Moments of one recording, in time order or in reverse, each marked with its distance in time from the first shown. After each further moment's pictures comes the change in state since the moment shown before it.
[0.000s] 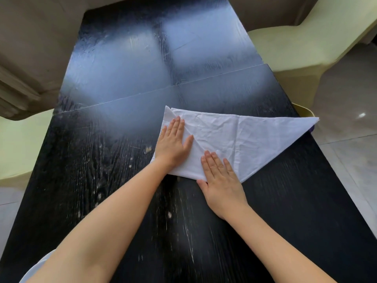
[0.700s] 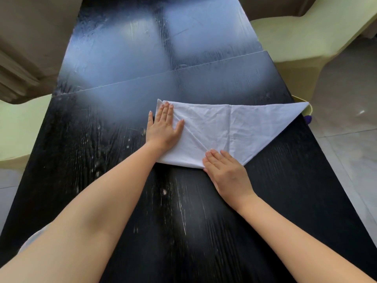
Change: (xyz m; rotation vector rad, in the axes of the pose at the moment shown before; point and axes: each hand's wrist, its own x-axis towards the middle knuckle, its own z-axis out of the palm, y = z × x) left_hand -0.010 -0.013 -0.003 0.100 -0.011 -0.098; right_hand -0.028 0.025 -0.009 0.008 0.423 -0.297
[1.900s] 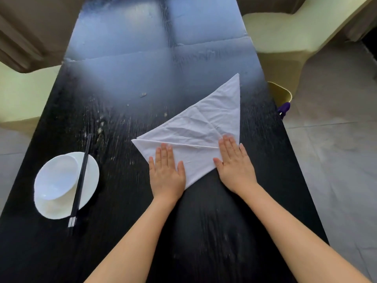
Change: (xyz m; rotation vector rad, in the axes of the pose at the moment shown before) left_hand -0.282 0.082 0.036 -0.070 0.045 -0.217; right_hand -0.117 -0.004 -0.081 -0.020 -0.637 0.348
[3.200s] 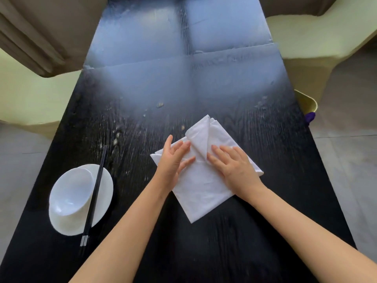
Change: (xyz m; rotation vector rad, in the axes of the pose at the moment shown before) left_hand 0.080 -0.010 -0.065 -1.690 -0.287 -0.423; right_hand 0.064 -0.024 0.005 -0.023 0.475 -0.491
